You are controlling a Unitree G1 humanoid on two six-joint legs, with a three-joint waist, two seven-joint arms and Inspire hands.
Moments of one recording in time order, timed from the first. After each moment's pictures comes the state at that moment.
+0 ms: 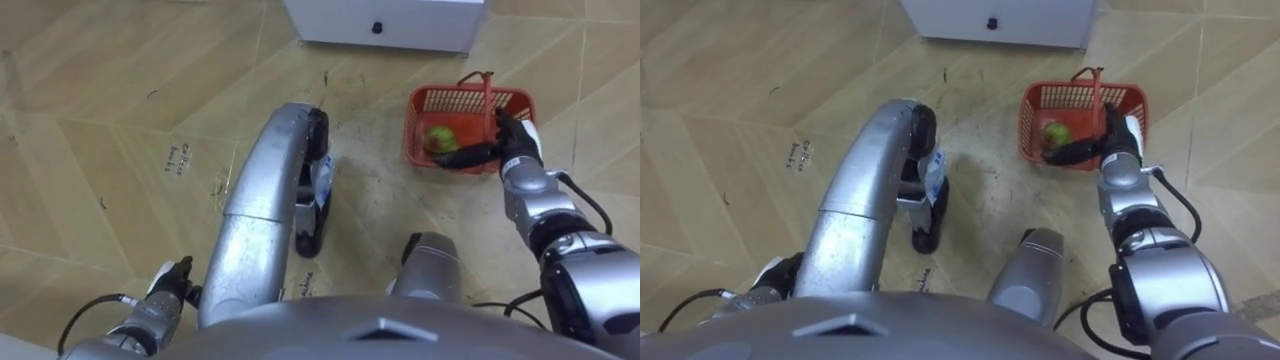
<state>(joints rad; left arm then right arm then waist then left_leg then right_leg) 0.02 0.26 -0.34 1.33 0.03 -0.05 0.08 -0.32 -0.31 0.15 1.17 0.10 -0.02 -0.16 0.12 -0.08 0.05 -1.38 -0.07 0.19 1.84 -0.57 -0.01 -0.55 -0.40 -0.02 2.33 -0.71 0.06</state>
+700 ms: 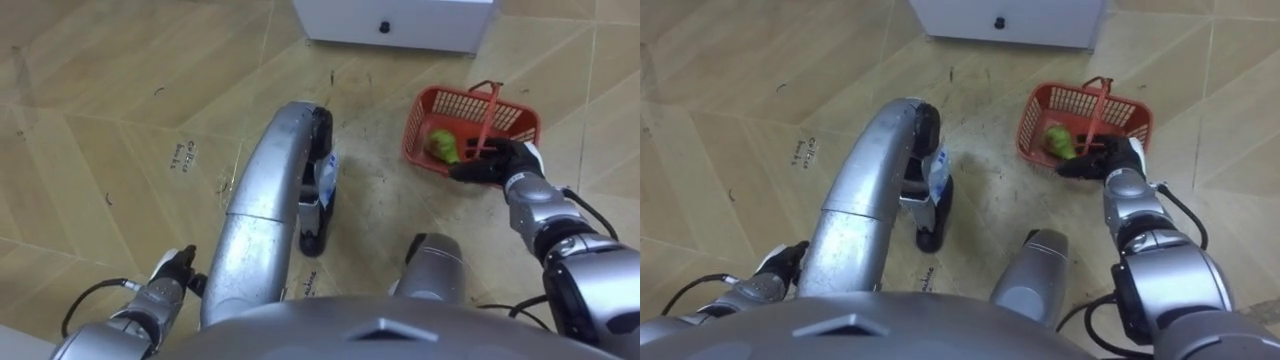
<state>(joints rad) -0.05 0.26 -0.37 1.35 0.03 -0.04 0.08 -0.32 -0.33 0.18 1.25 0.20 -0.01 -0.13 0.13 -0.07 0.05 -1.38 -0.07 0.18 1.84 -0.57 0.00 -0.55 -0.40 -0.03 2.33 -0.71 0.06</state>
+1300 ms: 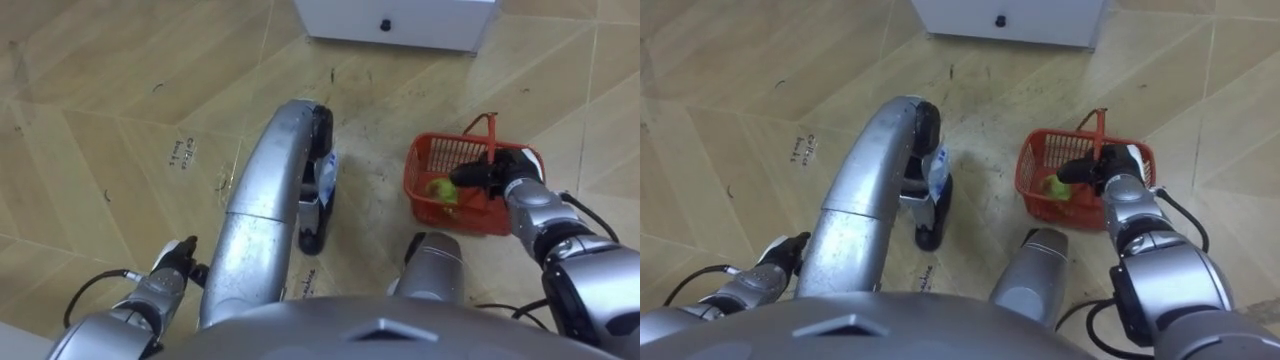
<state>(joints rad) -0.09 0.26 -0.39 1.36 -0.01 -0.04 0.08 -0.33 -0.33 0.22 1.28 0.21 -0.01 -0.13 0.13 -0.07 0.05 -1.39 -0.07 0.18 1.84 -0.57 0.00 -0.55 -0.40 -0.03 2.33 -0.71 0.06</state>
